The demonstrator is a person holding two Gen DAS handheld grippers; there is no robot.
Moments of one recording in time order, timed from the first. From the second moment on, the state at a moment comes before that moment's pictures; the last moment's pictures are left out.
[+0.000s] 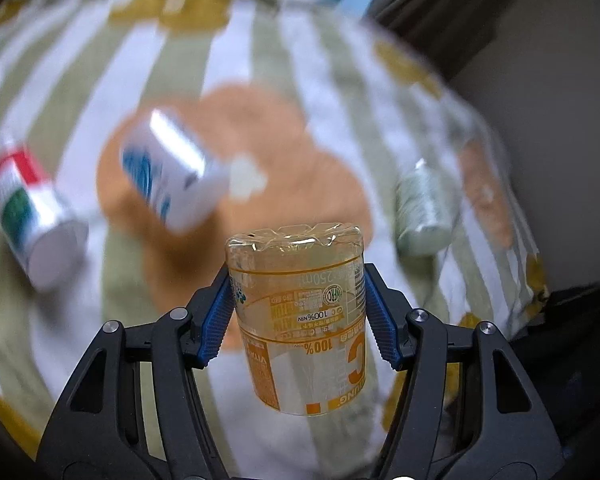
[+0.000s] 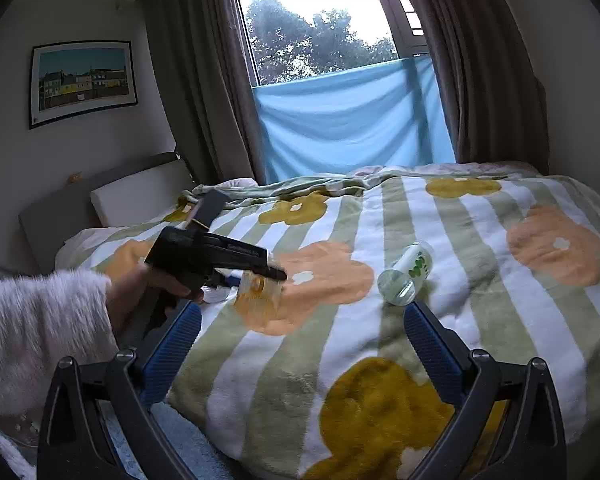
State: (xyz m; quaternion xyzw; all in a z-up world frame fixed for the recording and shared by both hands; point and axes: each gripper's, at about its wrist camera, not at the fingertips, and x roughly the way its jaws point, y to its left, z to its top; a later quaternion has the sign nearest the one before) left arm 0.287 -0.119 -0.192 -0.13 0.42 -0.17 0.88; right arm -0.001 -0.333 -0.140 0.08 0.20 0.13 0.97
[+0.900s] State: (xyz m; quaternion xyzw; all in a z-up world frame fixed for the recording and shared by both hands) left arm 0.253 -0.130 -0.238 0.03 0.38 -0.21 0.90; right arm 0.032 -0.311 -0.168 0.08 0.25 0.14 0.95
